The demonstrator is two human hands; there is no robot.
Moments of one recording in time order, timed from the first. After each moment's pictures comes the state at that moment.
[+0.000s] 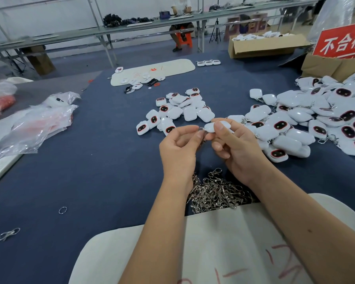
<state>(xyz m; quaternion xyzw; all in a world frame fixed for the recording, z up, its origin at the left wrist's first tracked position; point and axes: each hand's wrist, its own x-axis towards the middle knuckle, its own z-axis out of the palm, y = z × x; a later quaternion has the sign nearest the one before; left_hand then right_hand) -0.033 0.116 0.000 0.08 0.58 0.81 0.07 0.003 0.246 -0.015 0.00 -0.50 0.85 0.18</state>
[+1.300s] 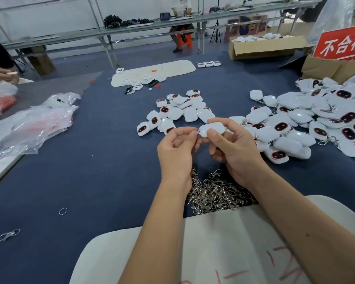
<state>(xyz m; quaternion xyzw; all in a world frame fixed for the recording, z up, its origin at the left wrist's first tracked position) -0.037 0.113 0.001 0.07 0.57 0.81 0.07 0.001 0.243 -0.020 -0.02 -0.58 0.79 0.21</state>
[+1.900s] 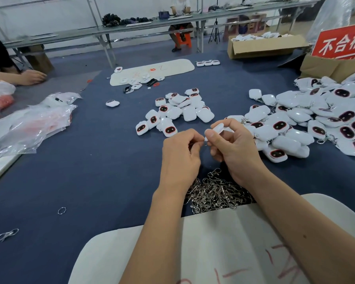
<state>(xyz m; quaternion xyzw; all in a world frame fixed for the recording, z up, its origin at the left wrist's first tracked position) -0.046 0.103 -0.009 0.30 0.81 0.49 -0.12 0.002 0.242 -0.021 -0.04 -0.61 0.76 0.24</state>
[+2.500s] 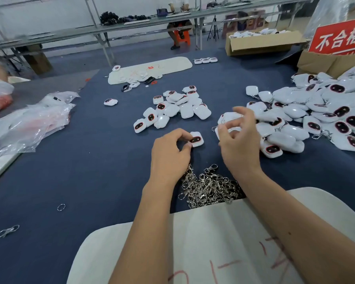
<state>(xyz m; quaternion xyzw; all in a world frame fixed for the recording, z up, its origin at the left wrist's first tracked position) -0.054 0.092 -0.010 0.24 0.86 0.46 -0.05 0.005 0.243 -0.019 -0.20 -0.73 0.51 0.41</state>
